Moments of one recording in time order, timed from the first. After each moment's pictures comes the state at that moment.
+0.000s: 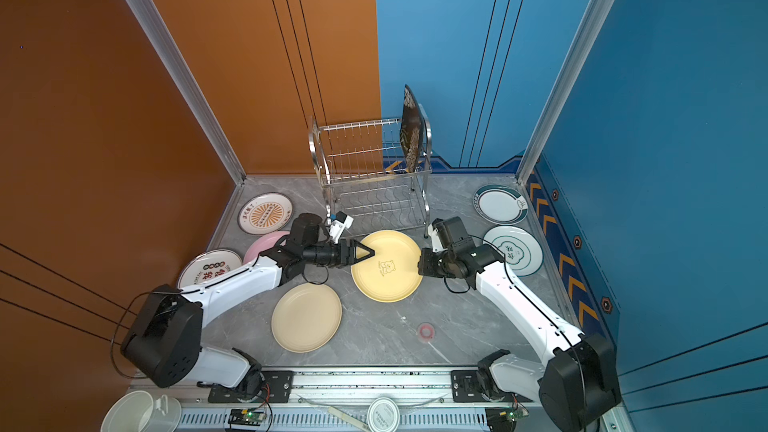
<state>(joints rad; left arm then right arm) -0.49 1.46 0.85 0.03 0.71 -0.71 0.43 1.23 0.95 -0.68 -0.27 0.50</state>
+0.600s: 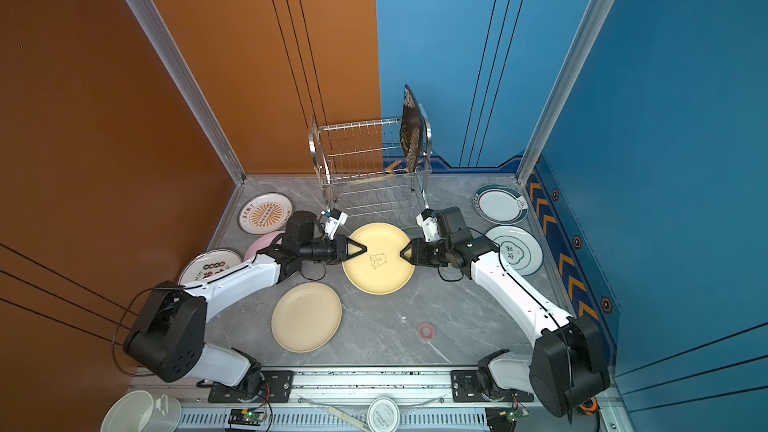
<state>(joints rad) -0.43 1.48 0.84 0.08 0.75 -0.76 0.38 1.31 0.97 -0.50 -0.54 0.47</state>
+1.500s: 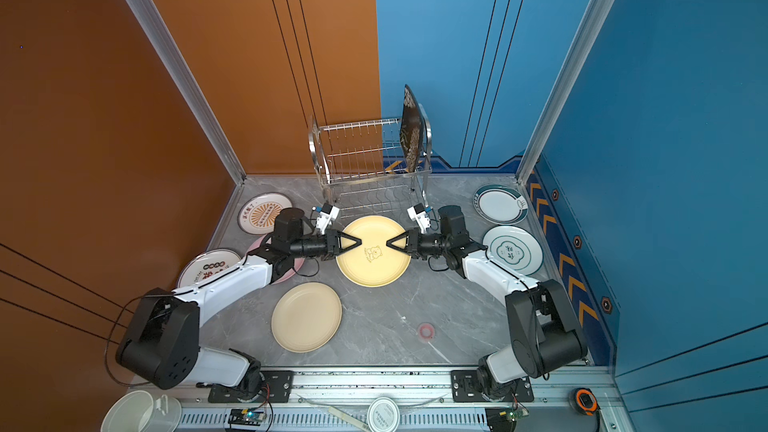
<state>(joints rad) -0.38 1.43 0.82 0.17 0.84 -0.83 0.32 1.49 0.84 0.14 -0.98 0.81</state>
